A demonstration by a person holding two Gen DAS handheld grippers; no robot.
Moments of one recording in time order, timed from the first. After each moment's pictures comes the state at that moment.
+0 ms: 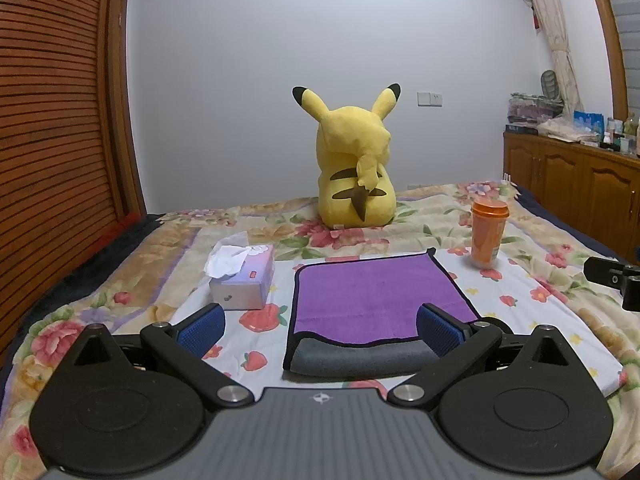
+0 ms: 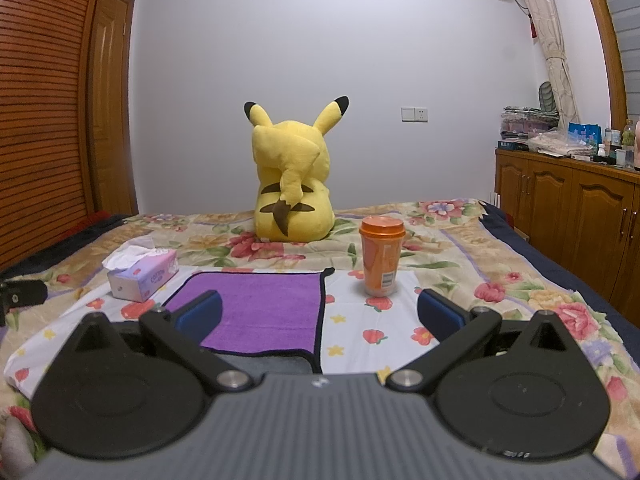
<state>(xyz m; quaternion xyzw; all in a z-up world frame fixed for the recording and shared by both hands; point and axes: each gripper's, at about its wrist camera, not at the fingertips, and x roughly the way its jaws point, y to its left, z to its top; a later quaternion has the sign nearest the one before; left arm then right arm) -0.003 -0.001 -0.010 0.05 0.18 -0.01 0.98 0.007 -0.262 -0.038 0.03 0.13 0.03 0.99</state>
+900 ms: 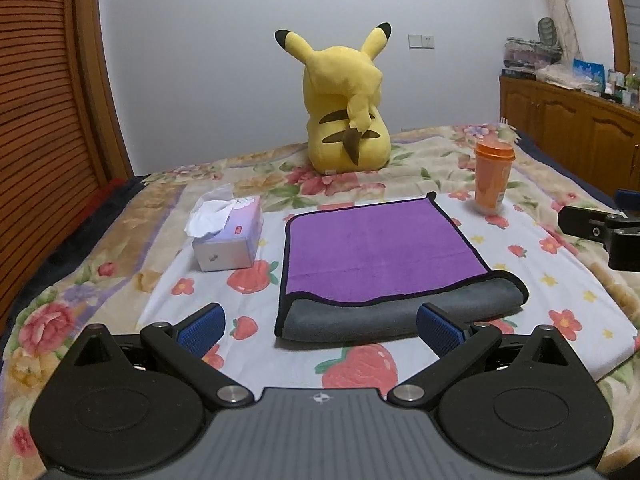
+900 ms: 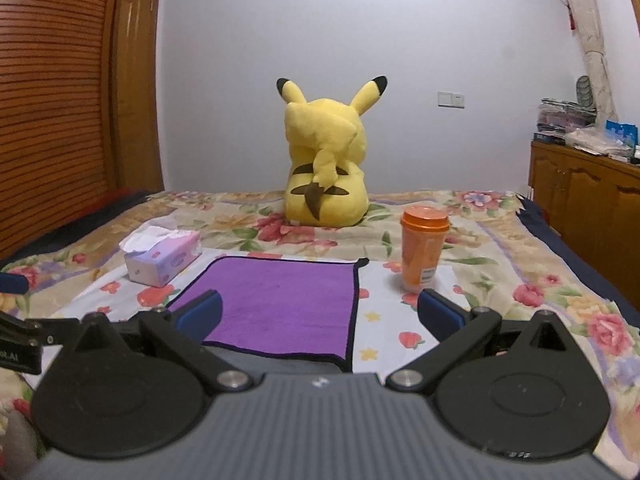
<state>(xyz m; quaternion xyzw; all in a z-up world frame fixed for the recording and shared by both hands) 0.041 -0.006 -0.021 0.08 0.27 -0.02 0.96 0.046 -0.241 -0.040 0.00 0.16 0.08 0.98</state>
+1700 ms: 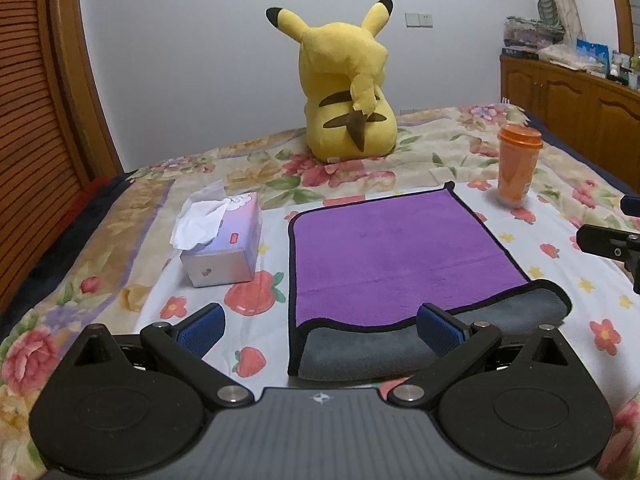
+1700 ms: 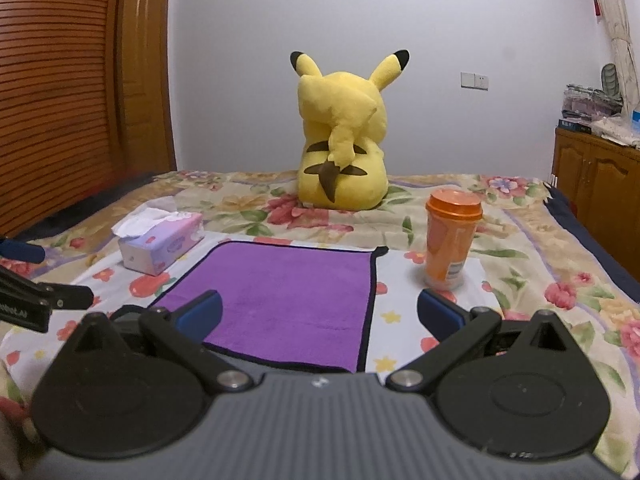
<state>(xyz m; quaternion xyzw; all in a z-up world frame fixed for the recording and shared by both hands) 0.118 0.009 -0.032 0.09 0.30 -0.03 0.95 0.098 -0.235 -0.055 0.00 0.19 0.11 0.98</state>
